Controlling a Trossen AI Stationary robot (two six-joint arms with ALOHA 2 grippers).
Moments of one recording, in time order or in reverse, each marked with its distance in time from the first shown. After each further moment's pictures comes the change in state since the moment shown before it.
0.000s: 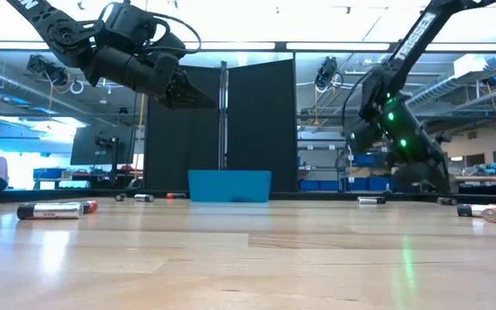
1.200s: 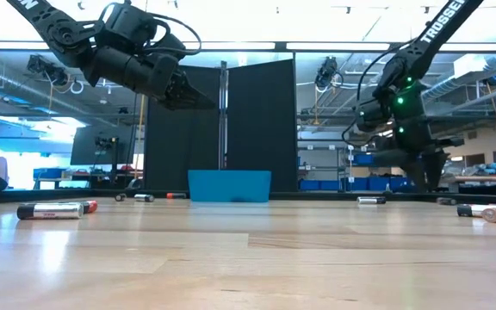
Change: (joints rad) left arm 0.000 0.000 0.000 -0.012 0.000 -0.005; right arm -0.100 -0.182 -0.077 0.197 -0.227 0.116
